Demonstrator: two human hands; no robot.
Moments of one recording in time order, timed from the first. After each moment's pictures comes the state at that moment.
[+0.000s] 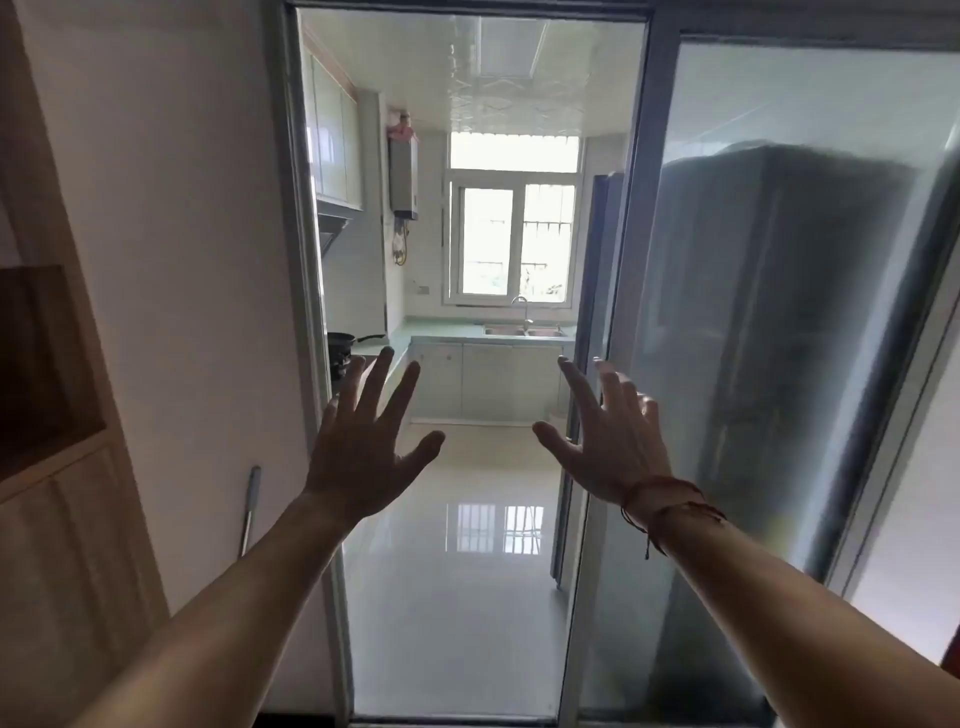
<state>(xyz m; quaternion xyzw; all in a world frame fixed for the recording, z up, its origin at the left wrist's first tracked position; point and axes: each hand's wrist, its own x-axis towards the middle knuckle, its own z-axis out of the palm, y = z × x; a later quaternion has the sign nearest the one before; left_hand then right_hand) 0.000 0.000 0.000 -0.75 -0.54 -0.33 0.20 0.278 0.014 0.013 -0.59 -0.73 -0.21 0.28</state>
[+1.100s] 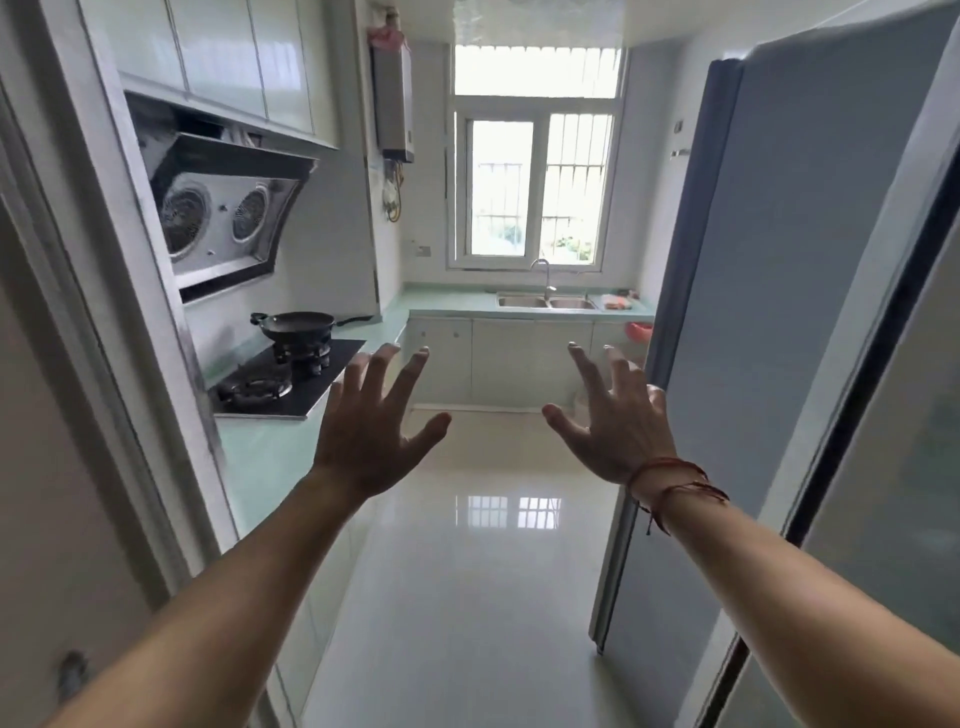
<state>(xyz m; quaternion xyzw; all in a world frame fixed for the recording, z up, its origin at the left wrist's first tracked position) -0.038 0.532 -0.016 -0.75 -0.56 -0.29 0.19 0.242 0.559 -0.017 -0.61 -0.73 -0.15 0.27</state>
